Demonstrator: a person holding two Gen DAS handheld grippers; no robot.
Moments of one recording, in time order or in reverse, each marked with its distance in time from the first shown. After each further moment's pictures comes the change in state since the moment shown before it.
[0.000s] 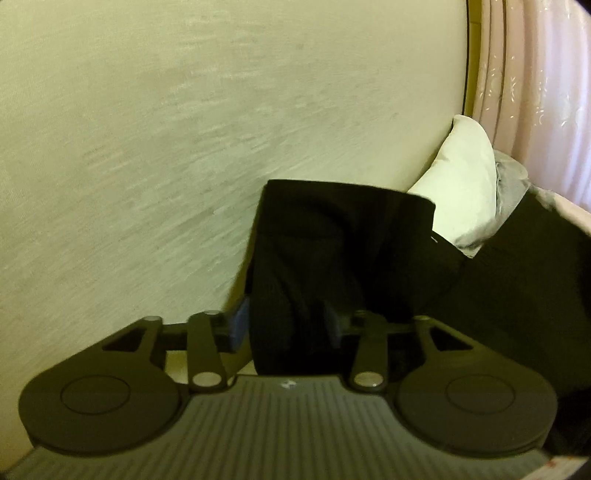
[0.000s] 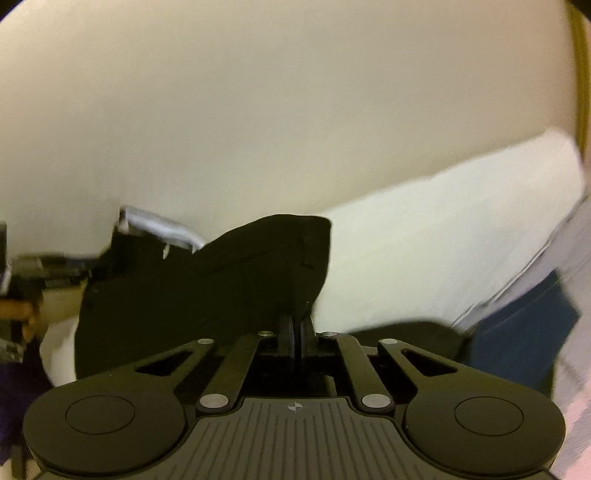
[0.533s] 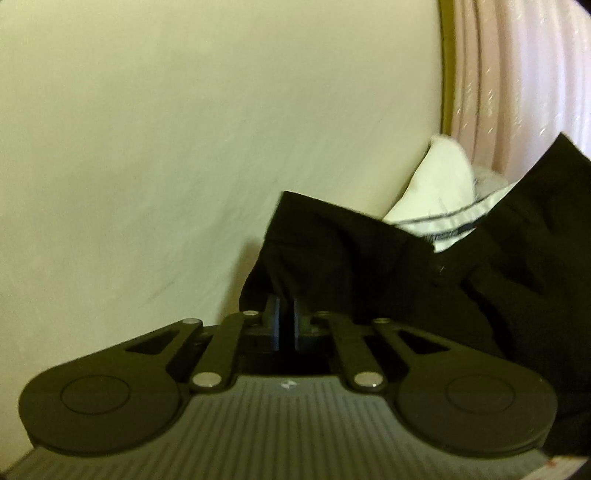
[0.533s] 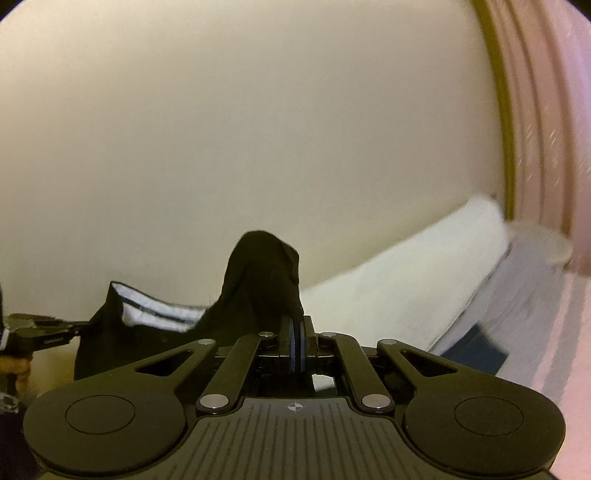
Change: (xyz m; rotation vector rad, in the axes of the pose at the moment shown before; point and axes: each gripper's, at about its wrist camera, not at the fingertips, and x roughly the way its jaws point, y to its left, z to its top) left arm -0.043 -0.041 0.032 0.061 -0.122 -0.039; right arm -0.137 0.009 0.005 0.044 -0.301 -0.174
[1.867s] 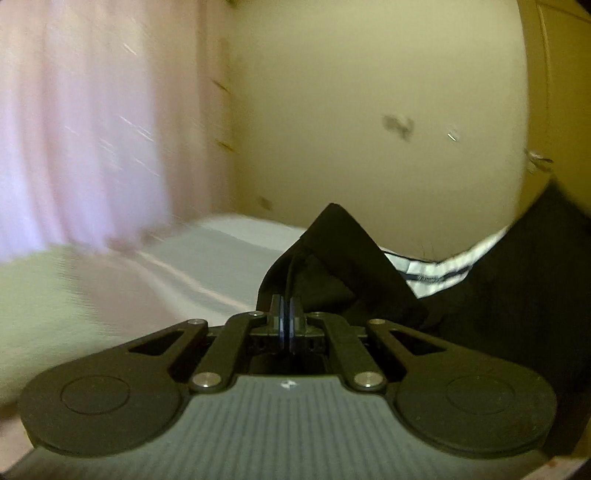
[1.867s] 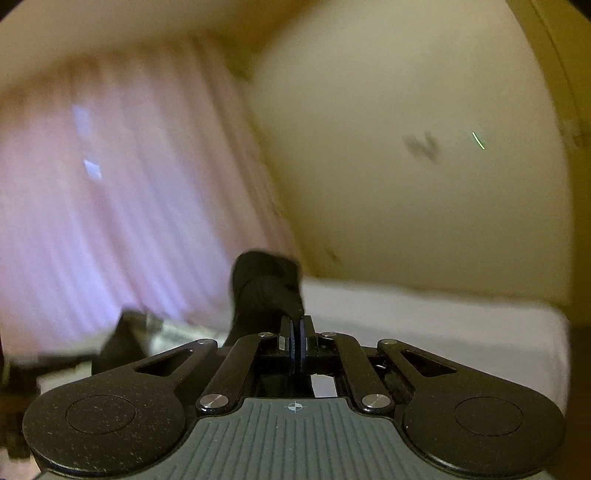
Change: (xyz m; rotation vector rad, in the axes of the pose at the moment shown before) left arm -0.468 -1.102 -0.159 0.765 -0.139 -1.458; right arm -1.039 -0.246 -0.417 0.791 -0.439 -1.509
